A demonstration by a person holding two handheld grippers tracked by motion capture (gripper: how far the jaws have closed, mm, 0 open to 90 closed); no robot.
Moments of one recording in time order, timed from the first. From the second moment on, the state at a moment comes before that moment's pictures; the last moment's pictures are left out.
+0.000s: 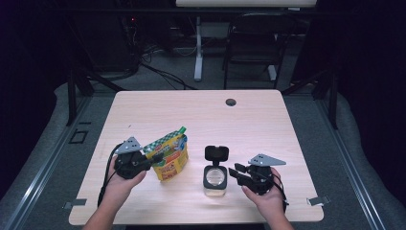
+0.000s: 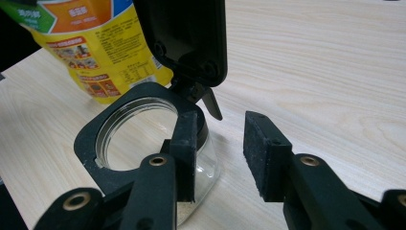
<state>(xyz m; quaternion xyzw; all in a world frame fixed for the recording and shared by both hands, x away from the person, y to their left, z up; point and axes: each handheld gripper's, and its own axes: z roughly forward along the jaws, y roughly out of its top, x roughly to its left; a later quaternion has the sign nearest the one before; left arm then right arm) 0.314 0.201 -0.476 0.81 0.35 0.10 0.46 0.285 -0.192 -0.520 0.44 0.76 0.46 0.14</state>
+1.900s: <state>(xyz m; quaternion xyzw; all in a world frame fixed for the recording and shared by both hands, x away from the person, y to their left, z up) 0.295 0.232 -0.480 0.78 0.38 0.08 0.48 0.281 -0.200 -0.520 0.45 0.75 0.46 0.14</state>
